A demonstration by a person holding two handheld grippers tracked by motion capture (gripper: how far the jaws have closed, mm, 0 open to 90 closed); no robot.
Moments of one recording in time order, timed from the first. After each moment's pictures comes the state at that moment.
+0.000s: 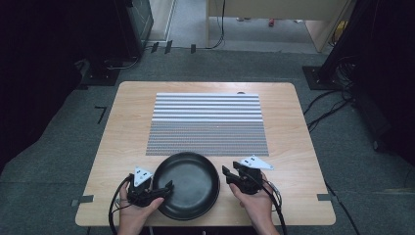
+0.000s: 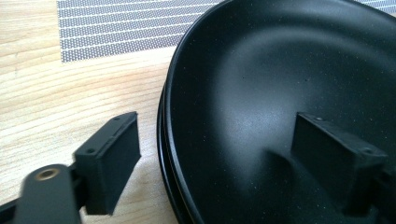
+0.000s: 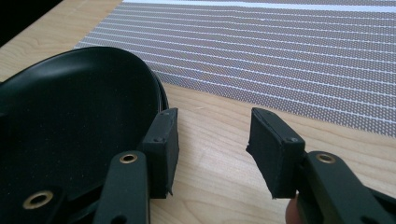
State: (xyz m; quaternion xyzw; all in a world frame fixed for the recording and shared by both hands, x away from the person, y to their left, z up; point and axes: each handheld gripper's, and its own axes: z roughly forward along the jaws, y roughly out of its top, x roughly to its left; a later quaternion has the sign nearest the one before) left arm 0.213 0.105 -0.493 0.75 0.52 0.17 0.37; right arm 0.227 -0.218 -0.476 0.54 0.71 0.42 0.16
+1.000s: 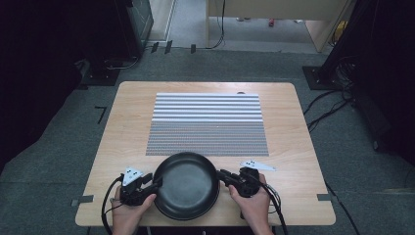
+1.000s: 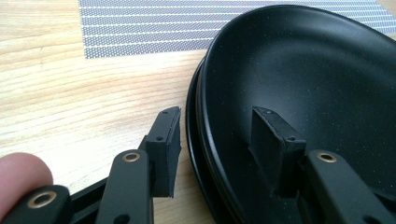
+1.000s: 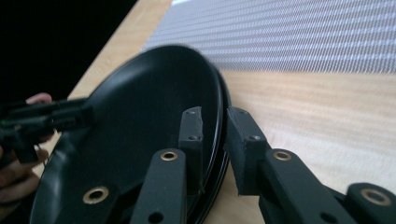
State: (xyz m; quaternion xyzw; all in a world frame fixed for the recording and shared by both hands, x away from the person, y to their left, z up) left arm 0.213 0.129 -0.490 0.73 0.54 0.15 0.40; right arm 0.221 -0.217 -0.490 0.57 0.66 0.49 0.01
